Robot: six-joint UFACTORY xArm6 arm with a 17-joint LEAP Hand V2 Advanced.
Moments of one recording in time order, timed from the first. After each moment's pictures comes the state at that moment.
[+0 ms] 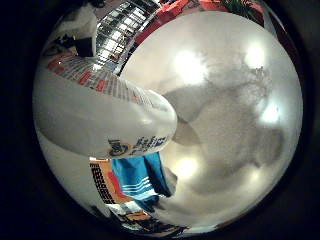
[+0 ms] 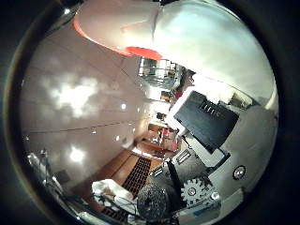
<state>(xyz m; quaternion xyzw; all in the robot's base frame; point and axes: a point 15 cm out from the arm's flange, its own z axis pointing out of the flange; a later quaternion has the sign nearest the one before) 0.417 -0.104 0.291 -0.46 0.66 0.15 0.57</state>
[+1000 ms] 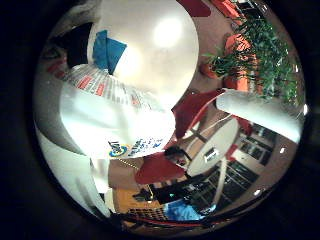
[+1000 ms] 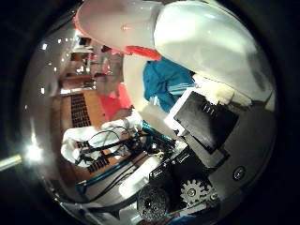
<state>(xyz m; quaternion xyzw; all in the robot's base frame) 0.325 -0.036 0.408 -0.80 0.59 0.04 -0.08</state>
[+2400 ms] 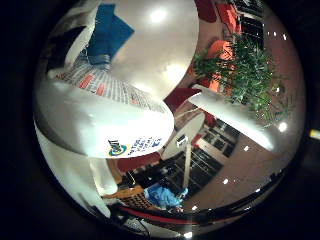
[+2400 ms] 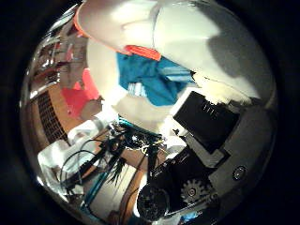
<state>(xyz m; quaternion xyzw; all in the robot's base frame) 0.323 0.115 0.390 -0.82 0.56 0.04 -0.09</state>
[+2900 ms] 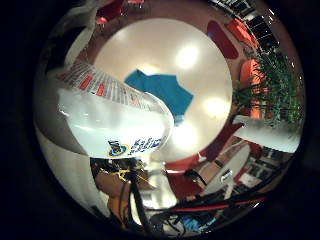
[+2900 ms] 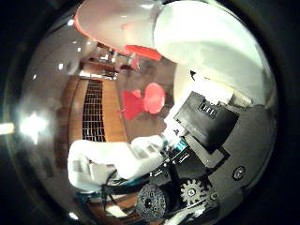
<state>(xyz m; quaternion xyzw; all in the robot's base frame) 0.340 0.265 0.462 -0.83 0.50 0.13 0.21</state>
